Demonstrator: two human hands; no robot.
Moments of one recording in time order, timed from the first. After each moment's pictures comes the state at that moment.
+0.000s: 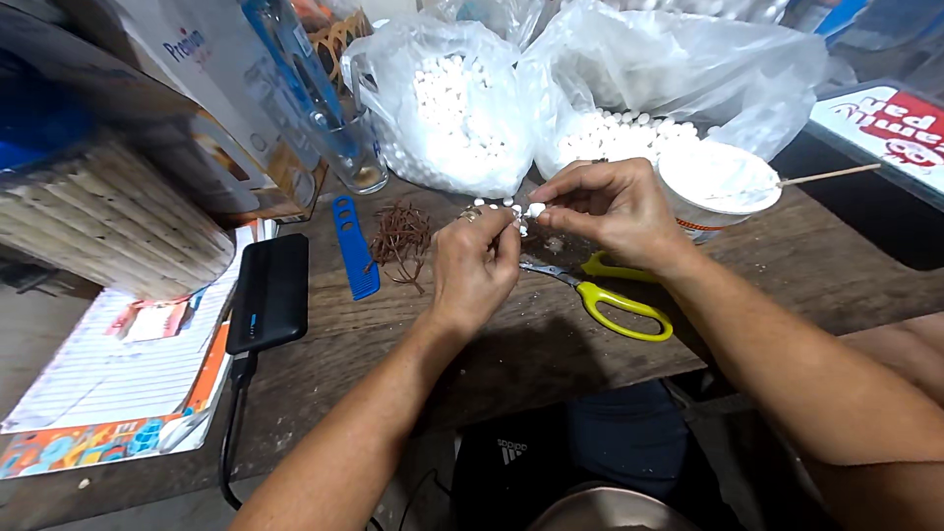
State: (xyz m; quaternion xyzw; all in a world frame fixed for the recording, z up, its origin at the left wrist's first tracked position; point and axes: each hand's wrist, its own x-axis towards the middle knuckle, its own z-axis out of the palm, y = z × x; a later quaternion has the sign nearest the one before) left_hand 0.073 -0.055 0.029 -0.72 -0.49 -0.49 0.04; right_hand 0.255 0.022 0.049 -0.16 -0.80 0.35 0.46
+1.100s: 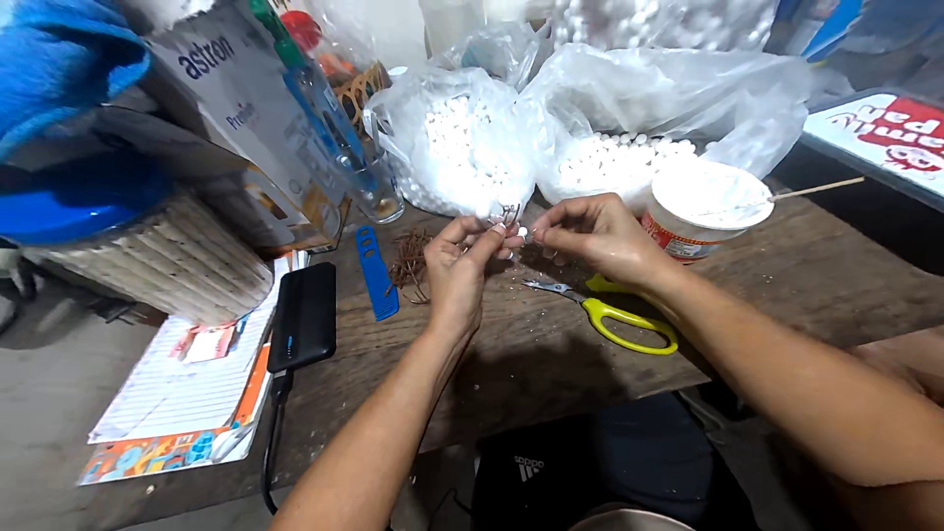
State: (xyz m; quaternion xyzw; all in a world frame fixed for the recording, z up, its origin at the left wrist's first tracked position) left_hand 0.075 -0.053 0.043 -0.46 -0.40 -0.69 -0.40; right_hand 0.247 0.010 0.052 -0.31 -0.72 0.46 0.41
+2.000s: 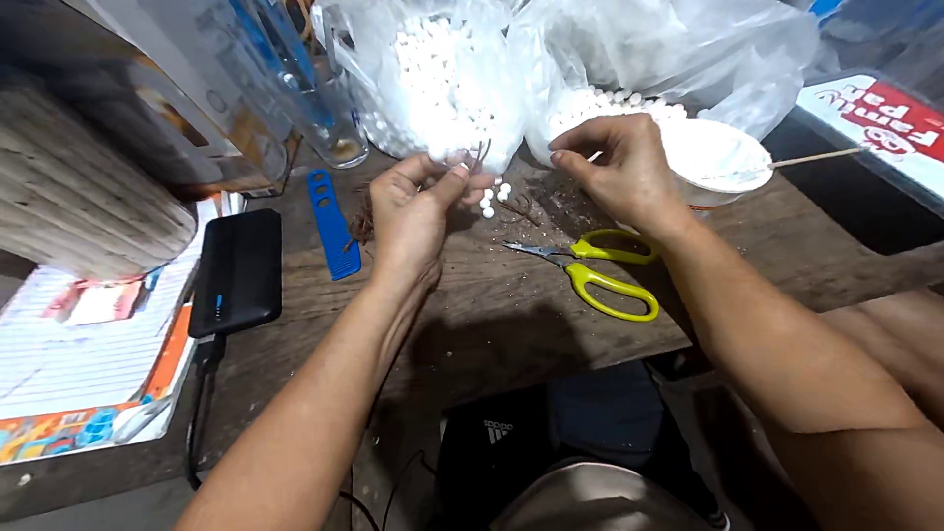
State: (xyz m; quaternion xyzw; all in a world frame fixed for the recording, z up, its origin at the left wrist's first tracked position) left_hand 0.064 -0.049 0.056 -0.43 -0.45 -0.68 -0.39; right_hand 0.266 0.042 0.055 -0.37 -0.82 0.17 0.40
